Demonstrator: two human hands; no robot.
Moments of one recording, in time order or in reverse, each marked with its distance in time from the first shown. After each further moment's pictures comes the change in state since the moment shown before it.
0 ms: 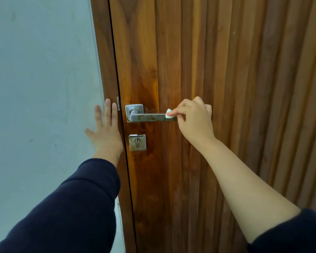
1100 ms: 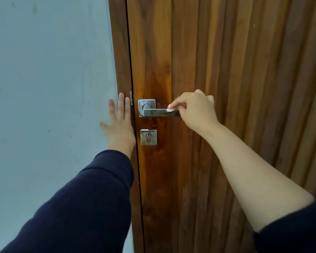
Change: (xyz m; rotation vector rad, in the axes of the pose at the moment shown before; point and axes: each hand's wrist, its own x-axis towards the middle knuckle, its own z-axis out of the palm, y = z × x) left_hand 0.002 0.002 0.002 0.023 -0.010 -0.025; right_hand 0.025 -0.024 0.006 -0.043 -0.227 0.087
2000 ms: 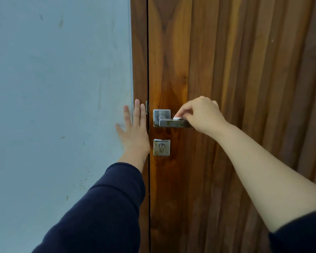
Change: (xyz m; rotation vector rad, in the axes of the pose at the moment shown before) left_hand 0.005 -0.001 -0.004 -0.137 -0.012 0.054; right_hand 0.024 -0.025 -0.004 0.026 -0.172 -0.073
